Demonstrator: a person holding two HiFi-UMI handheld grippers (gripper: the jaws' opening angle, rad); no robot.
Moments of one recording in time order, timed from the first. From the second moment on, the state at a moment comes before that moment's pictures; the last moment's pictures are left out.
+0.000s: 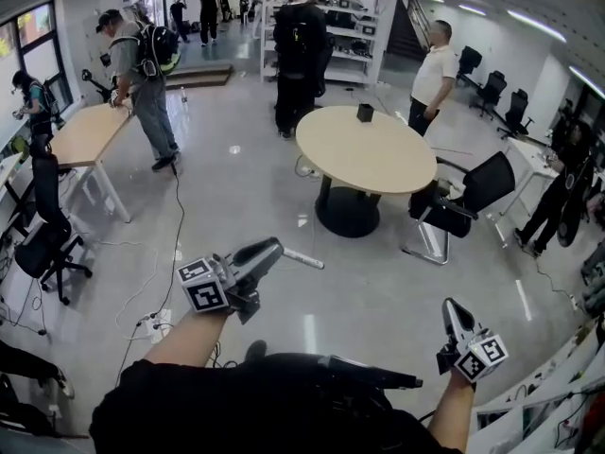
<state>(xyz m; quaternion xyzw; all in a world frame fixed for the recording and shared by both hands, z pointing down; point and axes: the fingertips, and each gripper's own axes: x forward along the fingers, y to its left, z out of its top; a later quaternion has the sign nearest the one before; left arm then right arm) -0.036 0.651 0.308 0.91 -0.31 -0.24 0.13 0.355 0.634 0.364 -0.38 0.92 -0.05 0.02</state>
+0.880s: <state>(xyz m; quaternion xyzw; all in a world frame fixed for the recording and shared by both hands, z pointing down) -0.276 0.487 0.329 0.90 -0.31 -0.25 0.15 0.097 0.457 0.354 -0.37 0.93 -0.06 0.02</state>
